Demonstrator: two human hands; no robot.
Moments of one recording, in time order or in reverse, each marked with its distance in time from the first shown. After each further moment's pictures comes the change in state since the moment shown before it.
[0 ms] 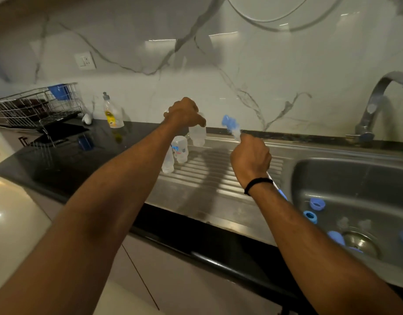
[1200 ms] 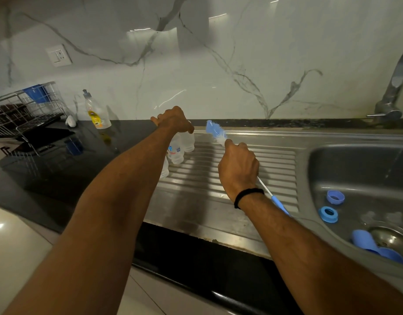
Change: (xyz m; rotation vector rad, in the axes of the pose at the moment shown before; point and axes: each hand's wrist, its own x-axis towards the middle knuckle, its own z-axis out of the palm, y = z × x) left_hand 0.111 -0.066 0.079 0.258 -0.082 -0.134; right_hand 0.001 -0.009 0.071 -0.074 -0.127 -0.043
